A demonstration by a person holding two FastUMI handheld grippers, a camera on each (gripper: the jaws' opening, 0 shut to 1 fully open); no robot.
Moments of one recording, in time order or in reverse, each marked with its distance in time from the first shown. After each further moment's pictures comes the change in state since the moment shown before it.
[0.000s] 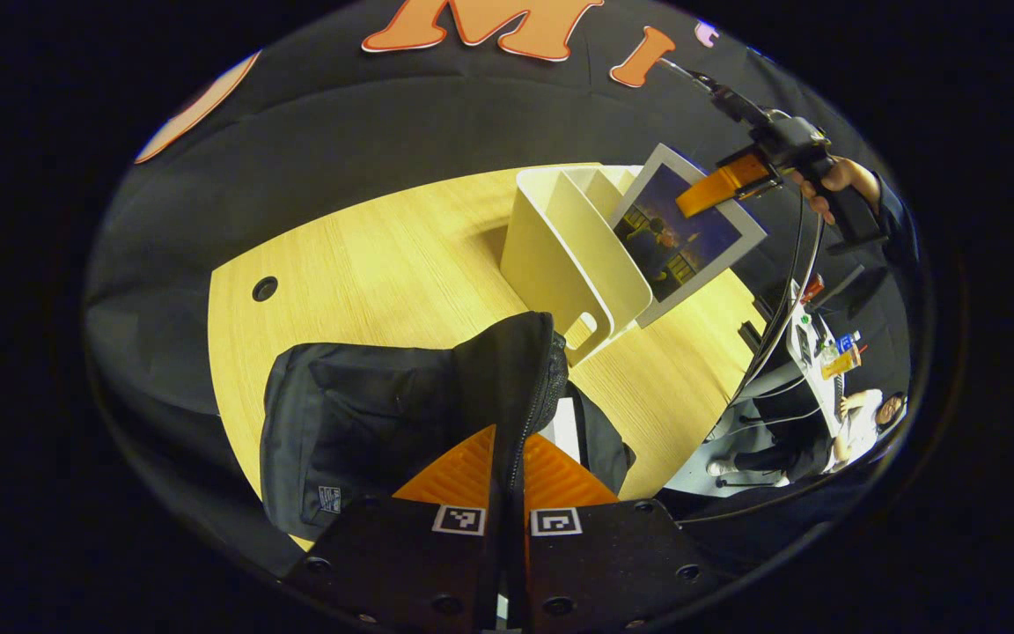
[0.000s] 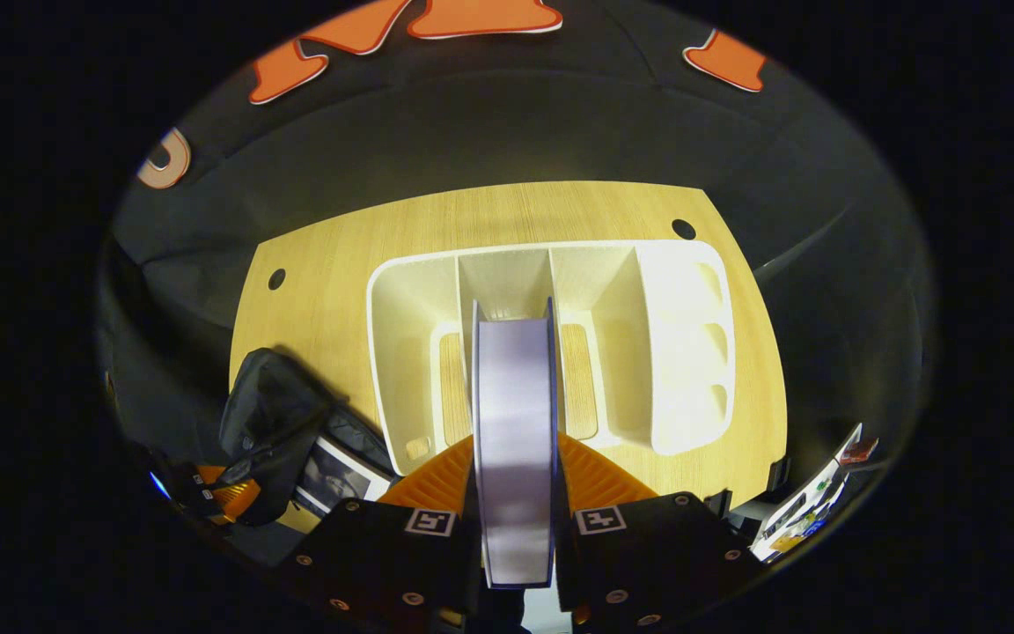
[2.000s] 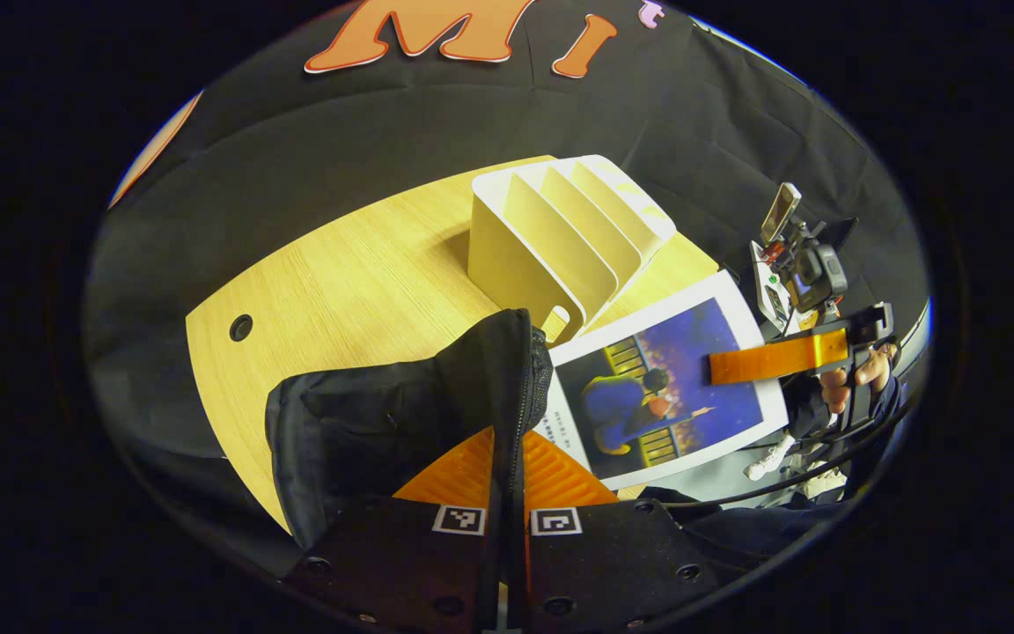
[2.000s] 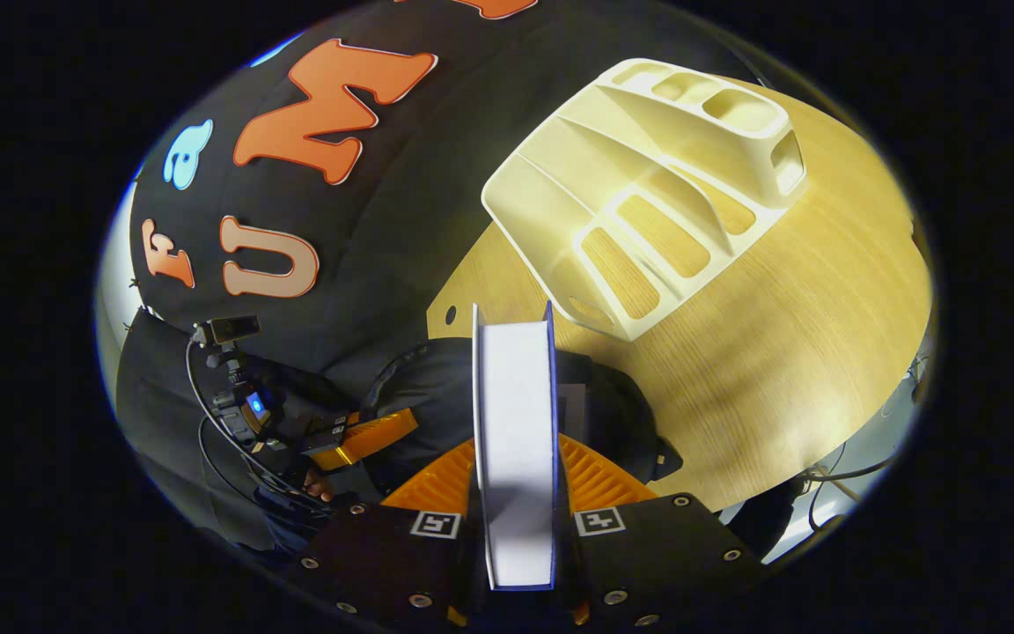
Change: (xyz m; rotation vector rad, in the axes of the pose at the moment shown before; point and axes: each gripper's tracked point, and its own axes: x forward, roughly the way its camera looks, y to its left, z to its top) left arm -0.011 -0.001 0.010 0.136 0.001 -0.082; right arm -0.009 0.144 -0.172 0.552 -0.175 0.709
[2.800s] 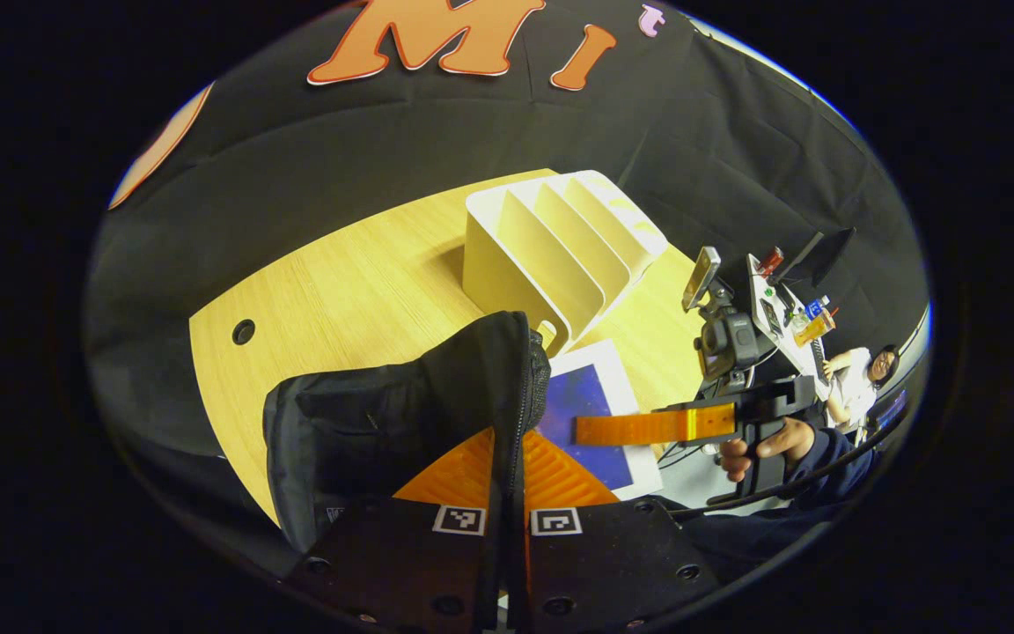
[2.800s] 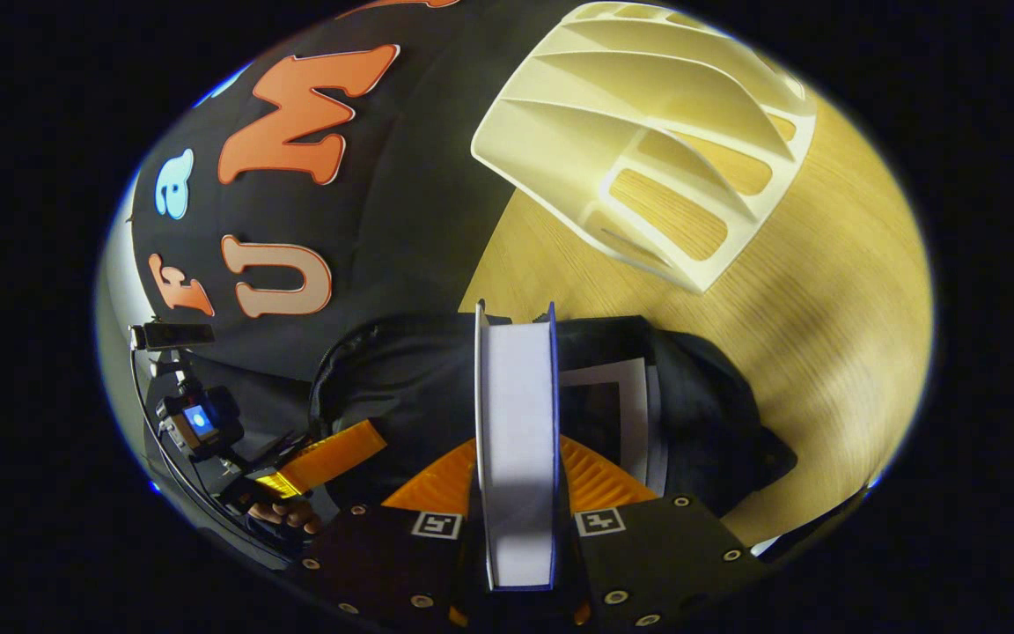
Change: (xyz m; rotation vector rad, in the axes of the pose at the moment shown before) left arm -0.011 -0.019 0.004 -0.013 -0.043 -0.005; right arm 0.100 0.014 -0.032 0.132 -0.014 0.181
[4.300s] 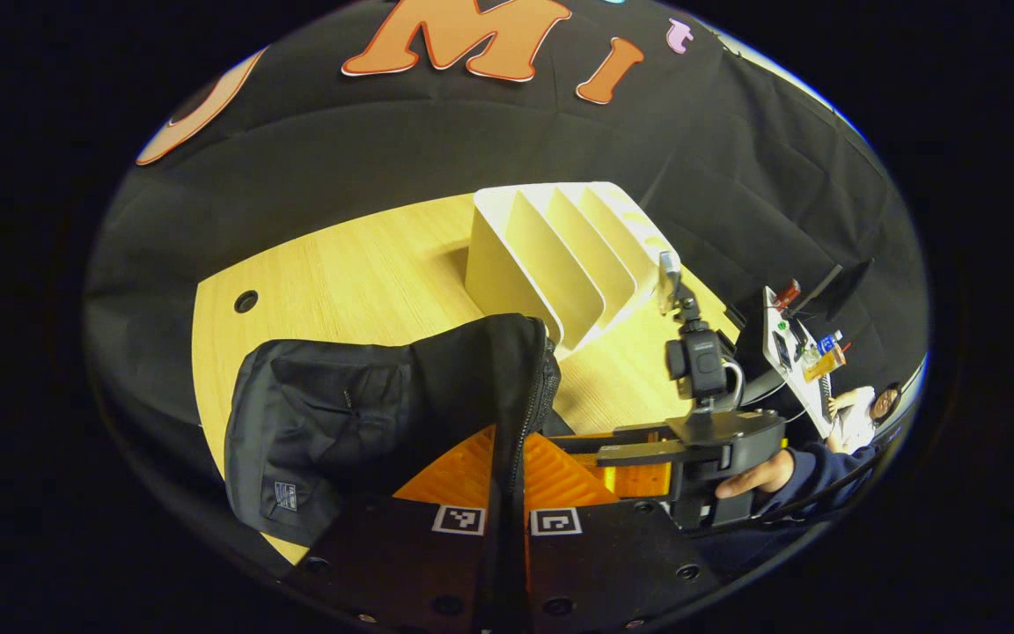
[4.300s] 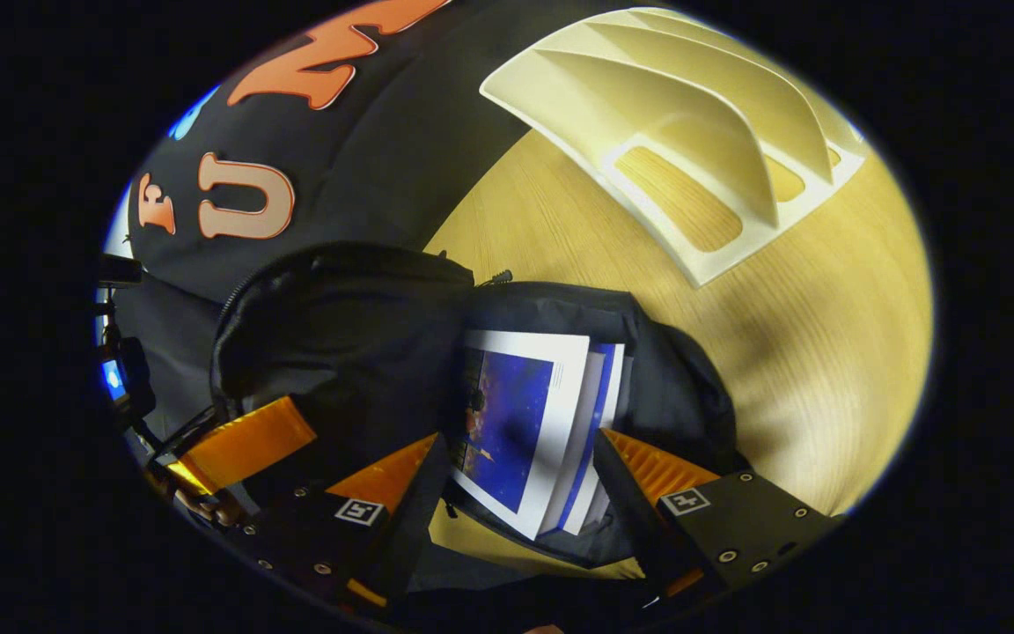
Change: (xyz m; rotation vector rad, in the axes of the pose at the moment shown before) left arm 0.023 -0.028 -0.019 -0.124 -0.070 0.071; right arm 0.020 -0.036 -0.010 -0.253 0.100 -0.188
